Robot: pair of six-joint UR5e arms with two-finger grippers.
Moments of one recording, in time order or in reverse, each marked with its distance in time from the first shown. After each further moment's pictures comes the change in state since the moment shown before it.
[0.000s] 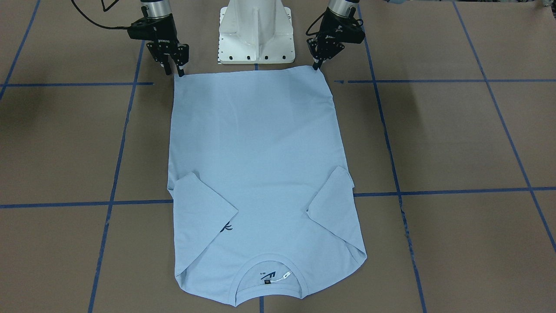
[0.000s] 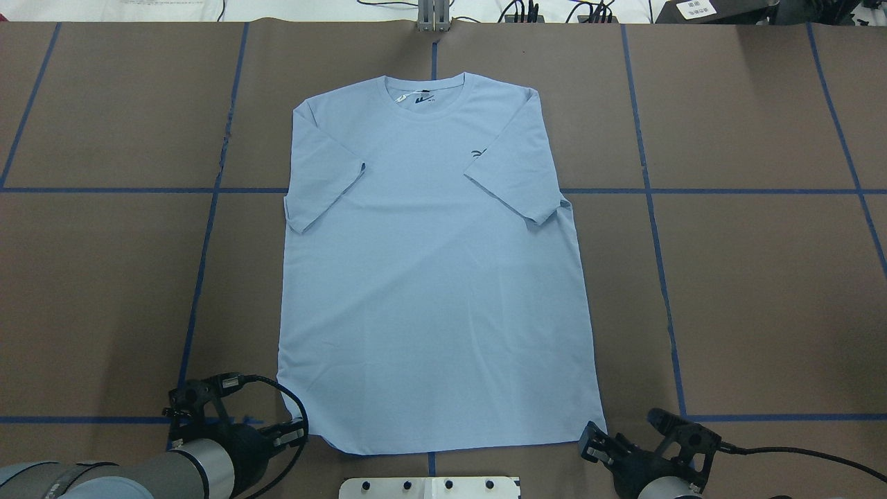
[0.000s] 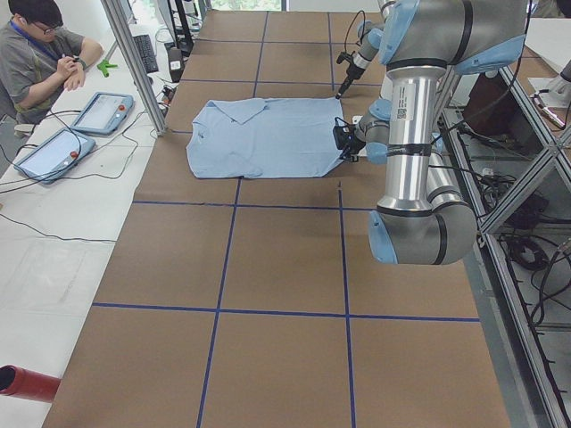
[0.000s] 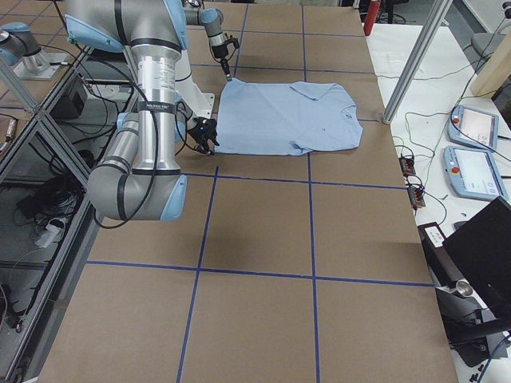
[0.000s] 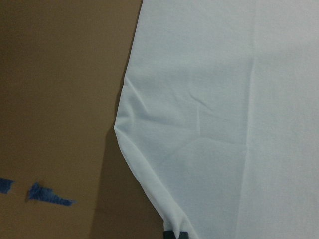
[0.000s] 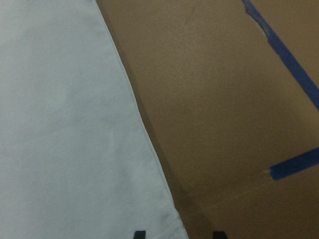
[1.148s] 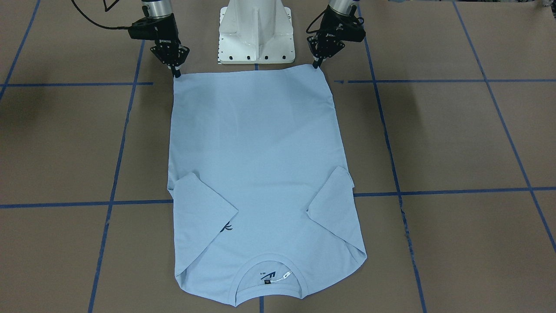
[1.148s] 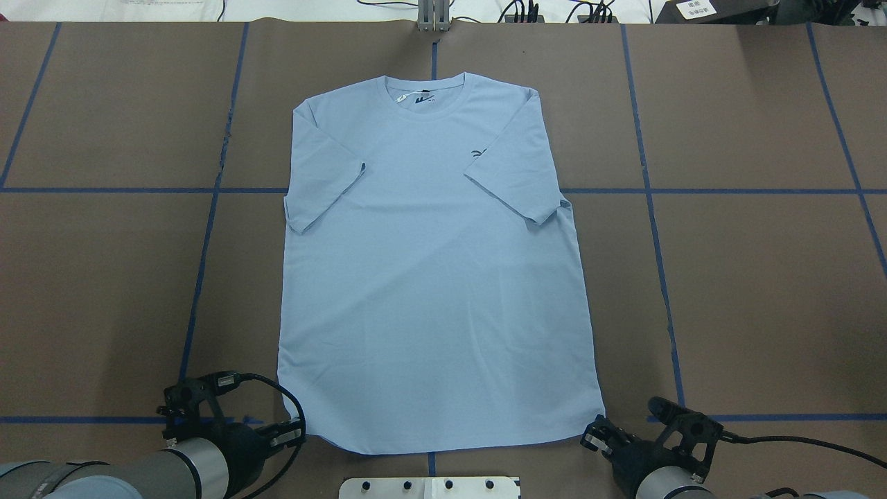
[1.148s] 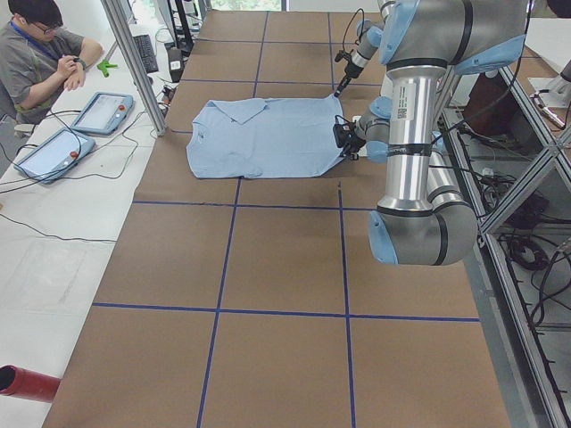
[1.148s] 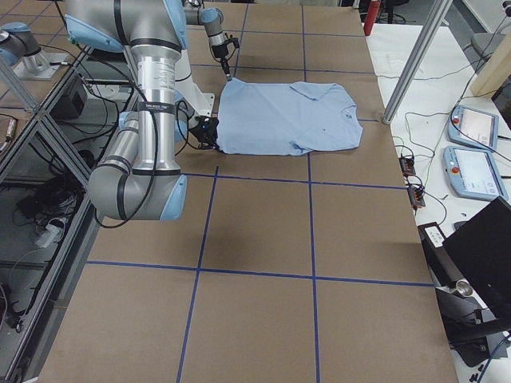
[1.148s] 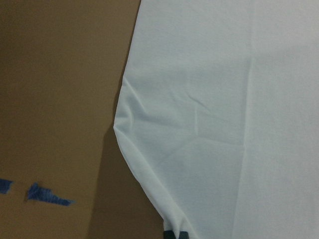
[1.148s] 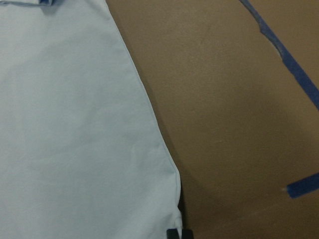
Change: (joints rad) left arm -0.004 0.021 -0.059 0.008 -0.010 0.018; right arm 0.026 -0.006 0.087 -0.037 0.000 -0.035
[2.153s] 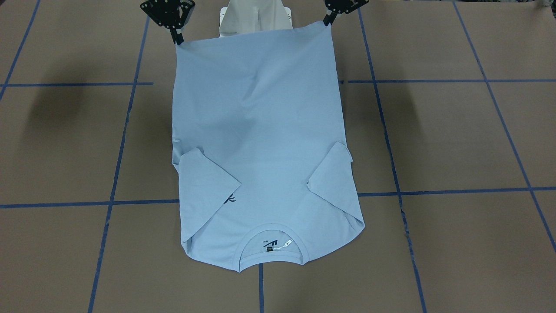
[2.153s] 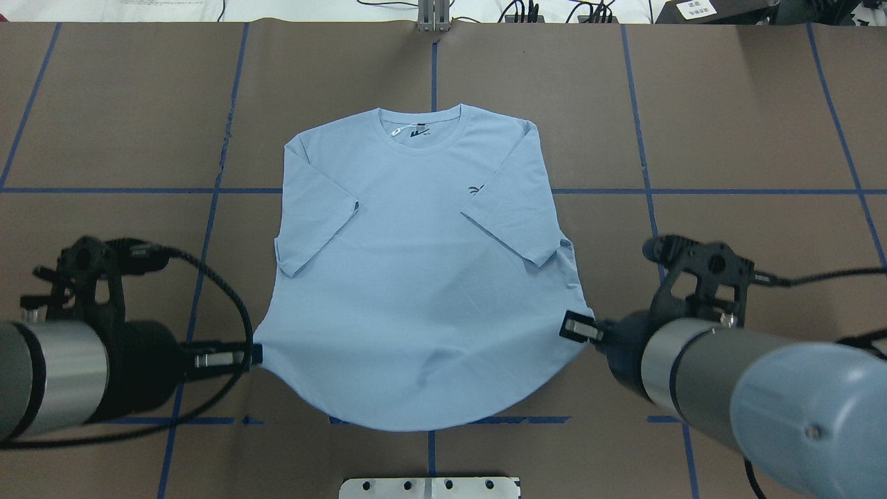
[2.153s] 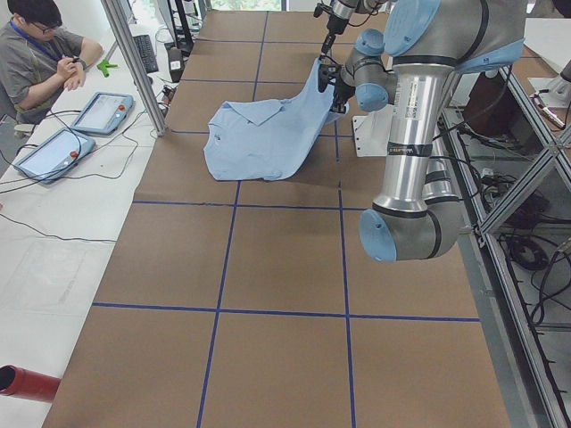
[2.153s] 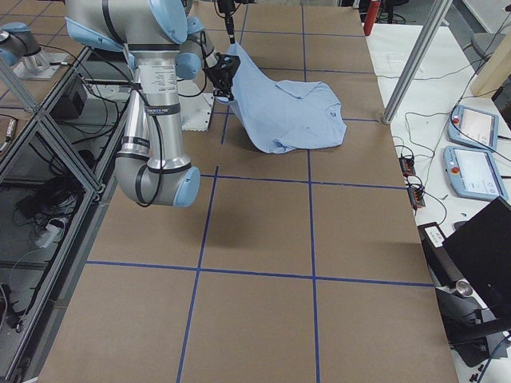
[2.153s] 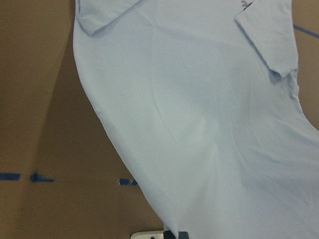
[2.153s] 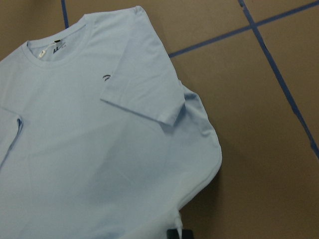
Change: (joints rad) left arm -0.380 -0.173 -0.317 0.439 -0.381 0.402; right arm 0.427 0.459 0.275 -0.645 0.417 -0.397
